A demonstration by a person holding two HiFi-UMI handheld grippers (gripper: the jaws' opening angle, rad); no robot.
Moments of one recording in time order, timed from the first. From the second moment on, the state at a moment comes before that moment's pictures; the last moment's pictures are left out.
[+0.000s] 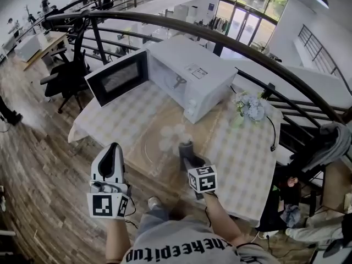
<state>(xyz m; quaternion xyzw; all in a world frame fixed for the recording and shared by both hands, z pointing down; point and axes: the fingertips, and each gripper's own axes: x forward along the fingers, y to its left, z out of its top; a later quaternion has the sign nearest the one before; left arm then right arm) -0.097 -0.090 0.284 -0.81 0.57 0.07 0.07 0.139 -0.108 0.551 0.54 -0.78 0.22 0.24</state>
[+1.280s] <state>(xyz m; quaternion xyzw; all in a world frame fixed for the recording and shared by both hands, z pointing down) -0.011 -0.022 0.266 -0.83 0.55 0.08 0.08 0.190 -0.020 0.347 0.56 -0.83 0.00 0.07</state>
